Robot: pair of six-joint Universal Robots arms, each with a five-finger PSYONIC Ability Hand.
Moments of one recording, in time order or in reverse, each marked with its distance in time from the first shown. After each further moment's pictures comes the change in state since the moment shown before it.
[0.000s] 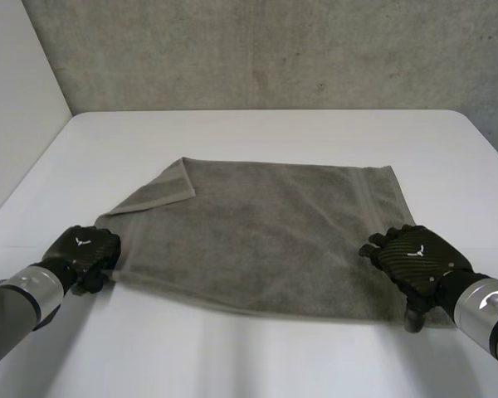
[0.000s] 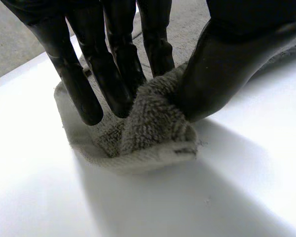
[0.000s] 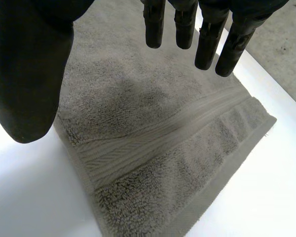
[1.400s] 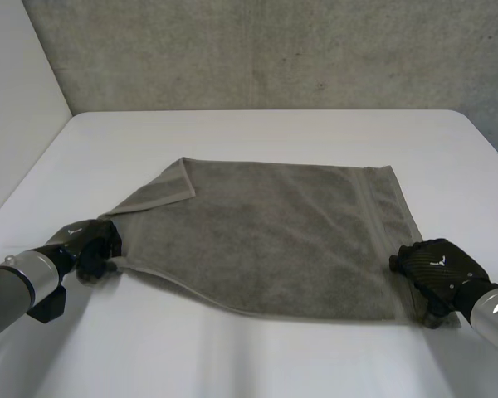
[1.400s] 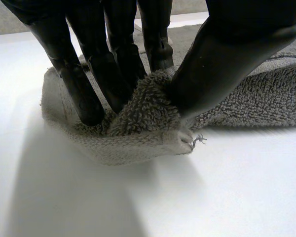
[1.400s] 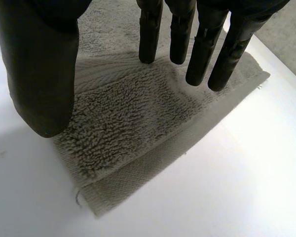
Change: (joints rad) left arm 0.005 -0.031 0.129 -0.152 0.002 -0.347; right arm -0.211 0.160 0.100 -0.222 -0.117 -0.096; left_hand 0.073 0.091 0.092 0.103 0.081; right_hand 0.191 0.167 0.185 0.178 0.213
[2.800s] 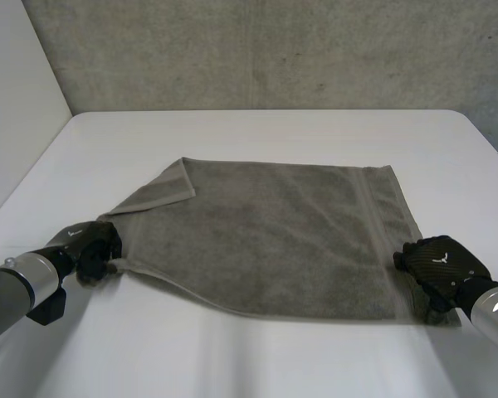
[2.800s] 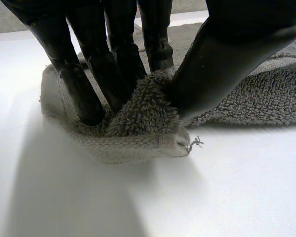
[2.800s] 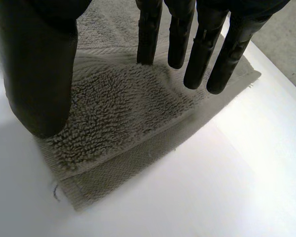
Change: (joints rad) left arm 0.002 0.005 -0.012 0.002 0.002 0.003; right arm -0.015 0.023 0.006 -0.061 -0.006 -0.002; left_hand 0.000 0.000 0.000 0.000 0.000; right_hand 0.043 0.042 0.038 0.031 0.033
